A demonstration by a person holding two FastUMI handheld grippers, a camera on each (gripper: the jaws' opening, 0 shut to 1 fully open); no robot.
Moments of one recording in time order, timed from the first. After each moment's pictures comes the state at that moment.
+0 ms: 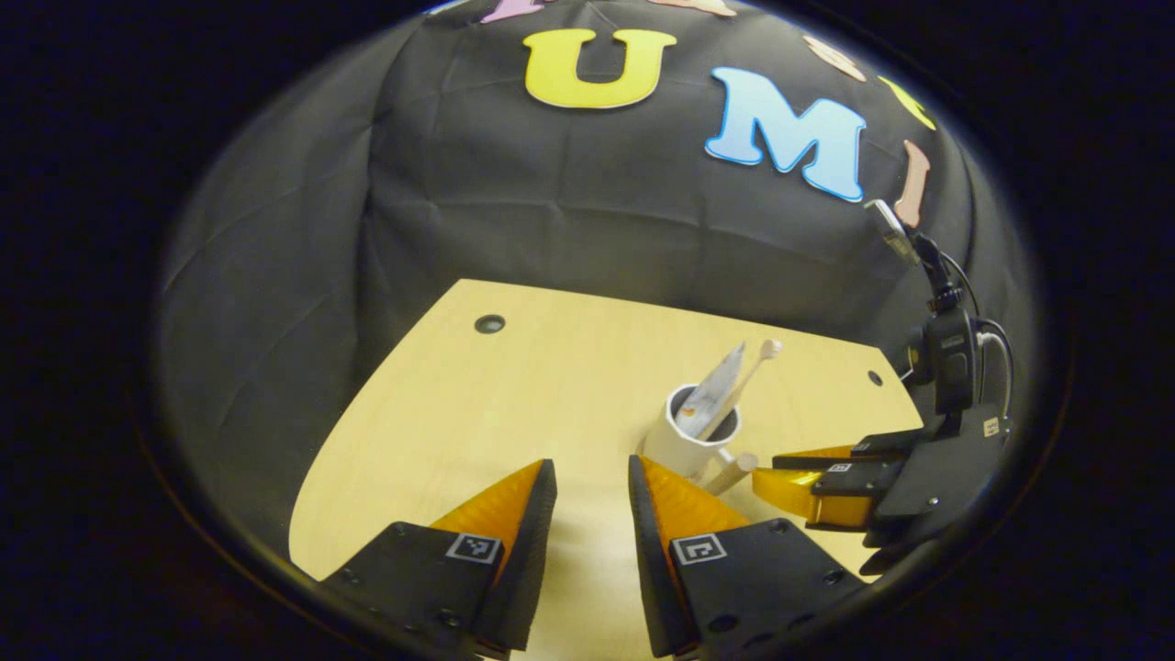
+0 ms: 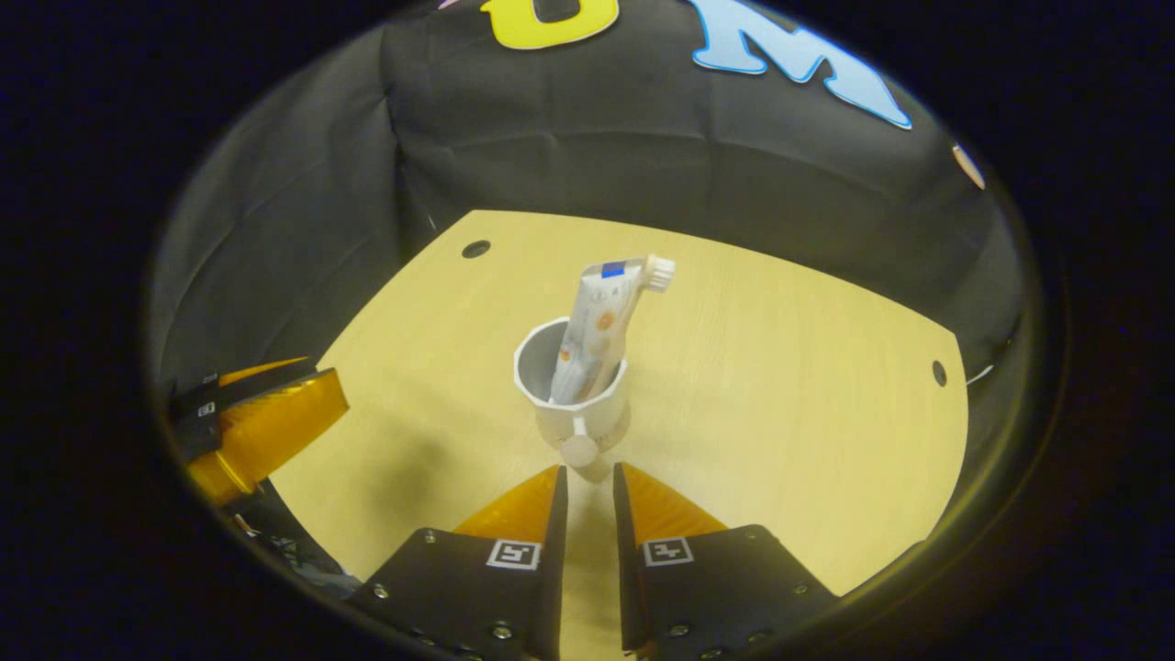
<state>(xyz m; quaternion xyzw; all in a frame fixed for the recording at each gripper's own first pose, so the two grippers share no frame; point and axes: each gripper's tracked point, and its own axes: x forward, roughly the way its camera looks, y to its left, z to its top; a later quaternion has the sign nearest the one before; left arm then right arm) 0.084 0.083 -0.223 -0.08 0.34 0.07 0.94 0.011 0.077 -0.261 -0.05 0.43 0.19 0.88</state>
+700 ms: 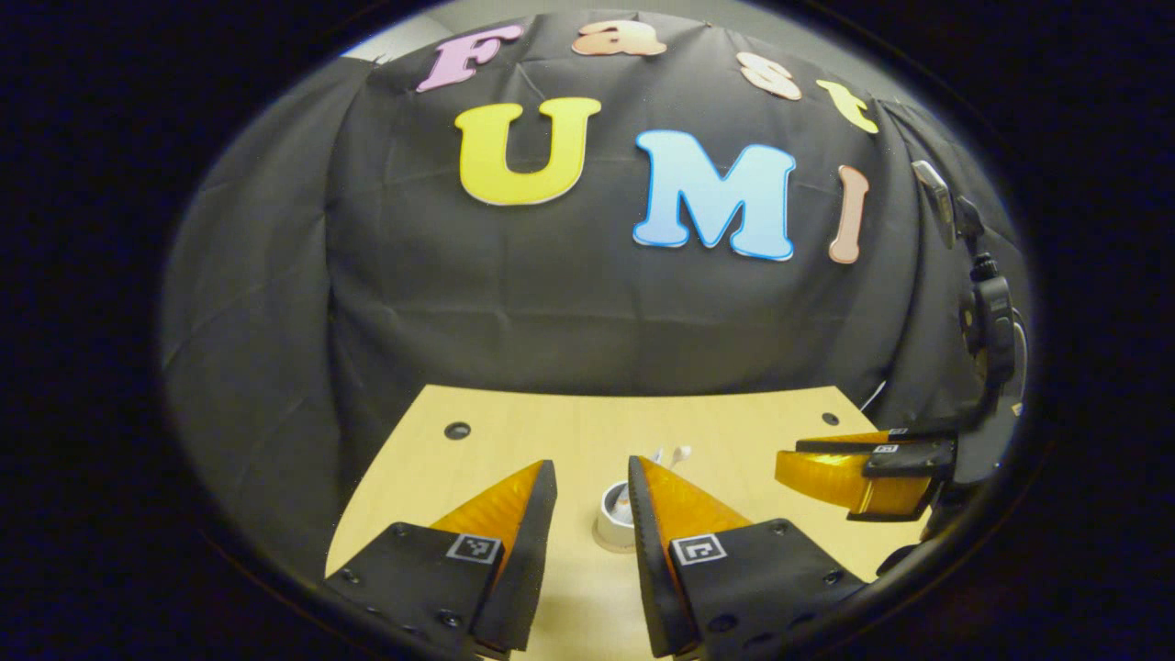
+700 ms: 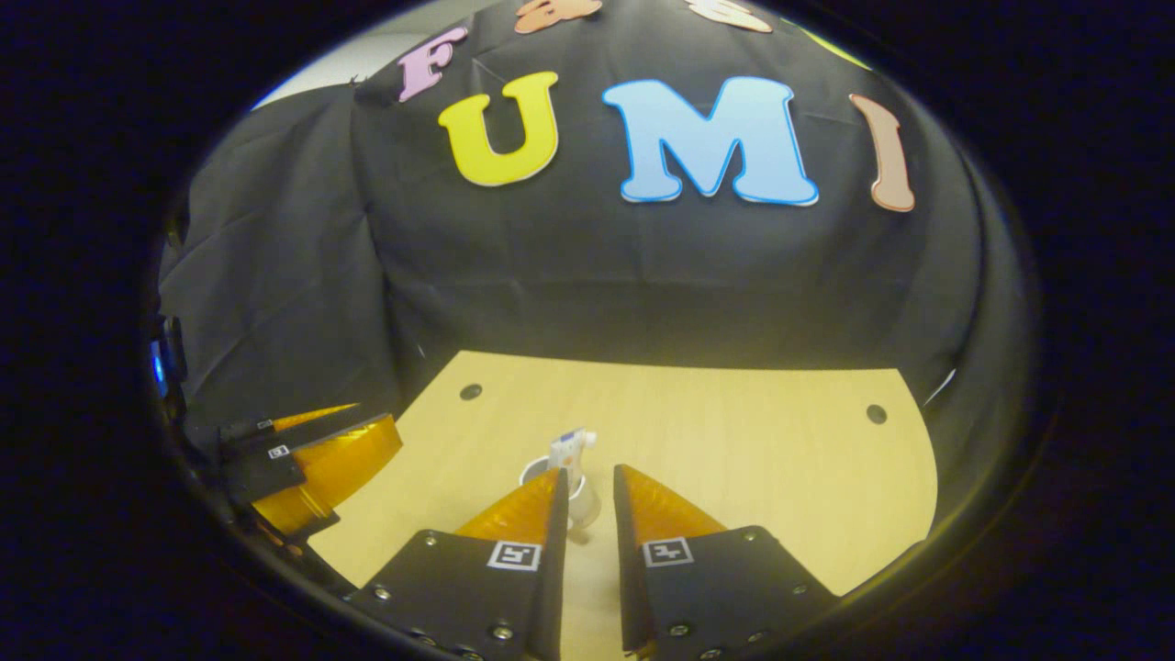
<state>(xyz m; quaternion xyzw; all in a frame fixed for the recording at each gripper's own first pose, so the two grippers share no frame) 0.127 0.035 -0.072 -0.02 0.22 0.01 0.98 0.024 0.043 -0.095 0.03 0.26 0.14 0.96</state>
